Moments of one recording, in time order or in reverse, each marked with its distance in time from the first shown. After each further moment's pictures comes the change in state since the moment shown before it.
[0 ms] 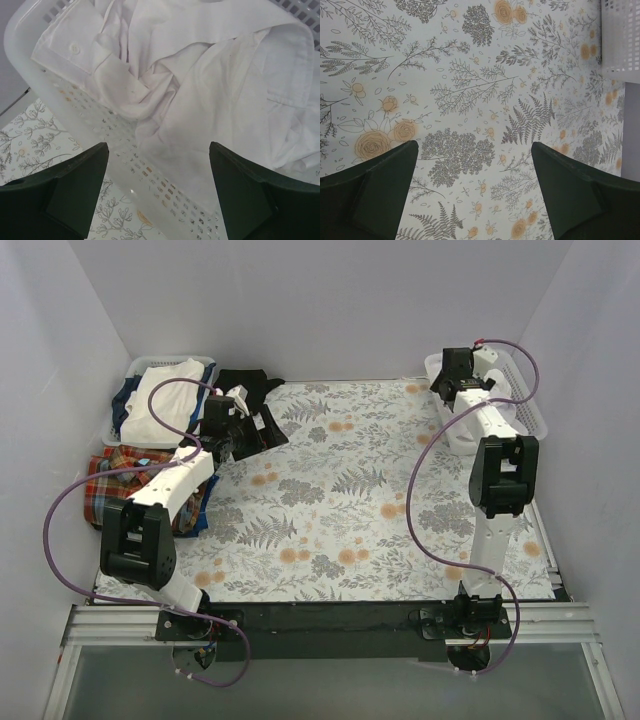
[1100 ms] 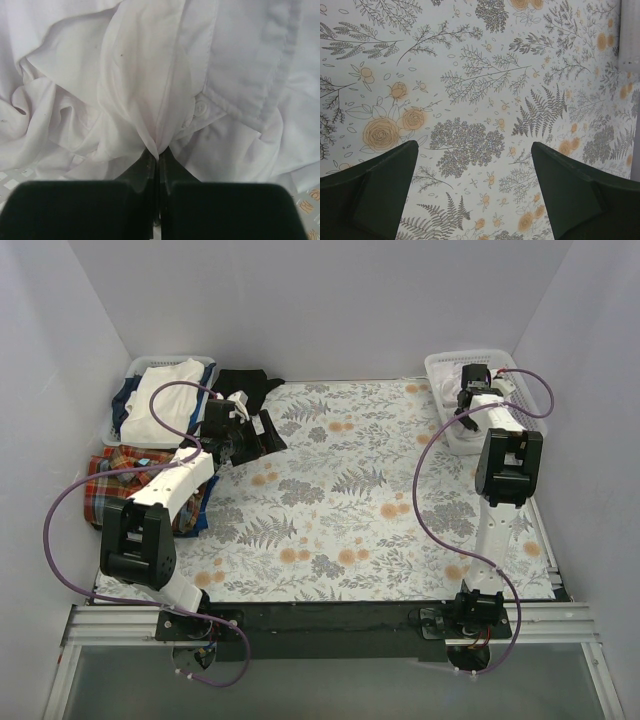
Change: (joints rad) left arm 0.000 -0.001 -0.015 -0.046 -0.014 0.023; right arm -0.138 0.161 0.051 -0.150 -0.083 0.187
